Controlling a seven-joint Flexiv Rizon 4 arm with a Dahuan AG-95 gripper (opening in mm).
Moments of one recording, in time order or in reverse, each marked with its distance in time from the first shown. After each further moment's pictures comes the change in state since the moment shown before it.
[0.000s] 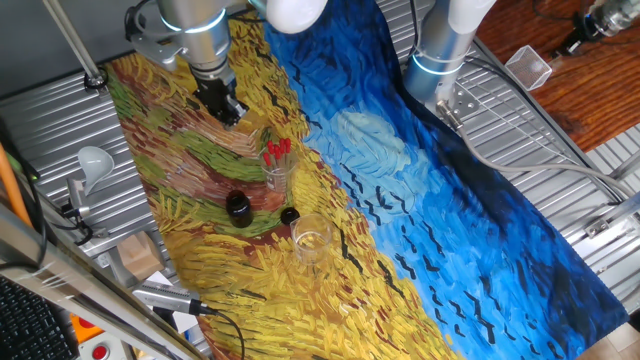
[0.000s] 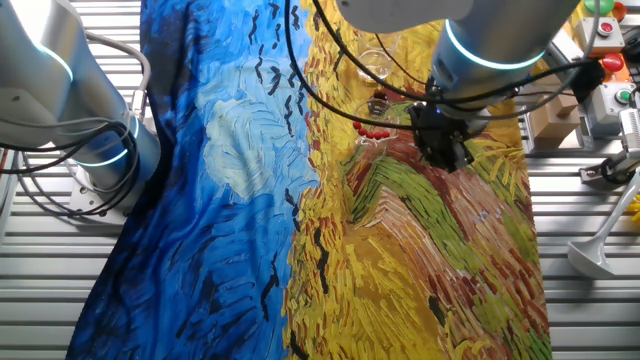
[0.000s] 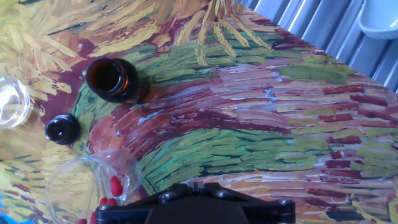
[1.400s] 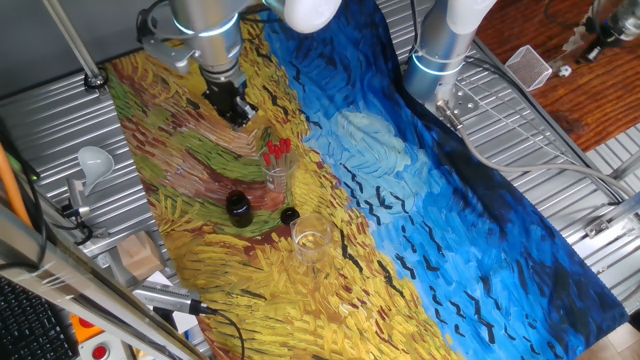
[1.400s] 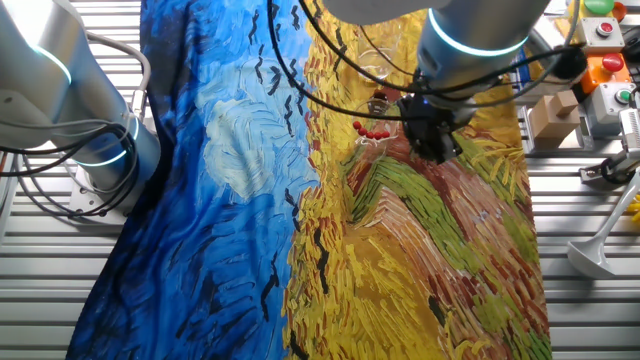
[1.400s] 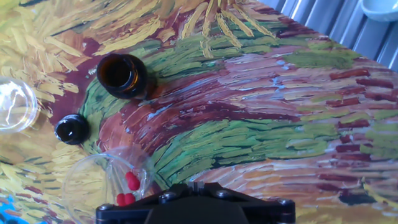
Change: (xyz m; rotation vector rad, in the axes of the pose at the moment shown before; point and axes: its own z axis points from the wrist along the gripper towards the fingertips) arm 0.004 0.010 -0.005 0.012 0.002 -0.048
